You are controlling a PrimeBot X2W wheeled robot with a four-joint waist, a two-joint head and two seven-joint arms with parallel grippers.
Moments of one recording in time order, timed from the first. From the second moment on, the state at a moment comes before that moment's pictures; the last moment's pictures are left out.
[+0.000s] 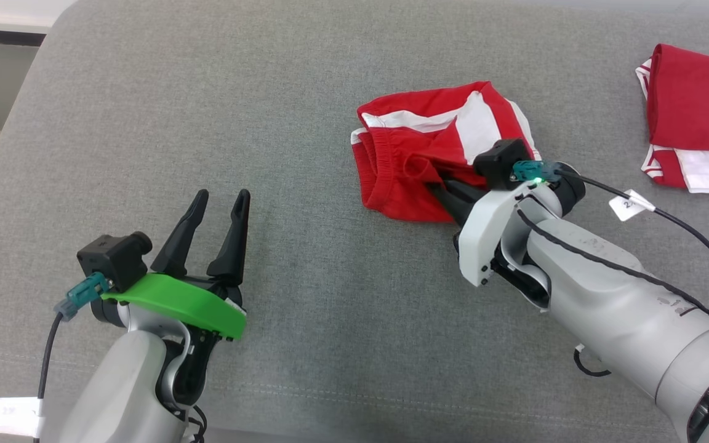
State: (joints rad) left arm -0.34 0.14 -0.41 0.28 -0.74 -0.13 -0.25; right arm -0.83 -0.19 1.13 0.83 0.78 0.12 -0.22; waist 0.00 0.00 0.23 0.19
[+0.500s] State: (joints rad) left arm -0.34 0.13 -0.41 0.29 -0.74 -0.13 -0.25; right arm -0.86 -0.16 1.18 0.90 0.74 0.12 -0.20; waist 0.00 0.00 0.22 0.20
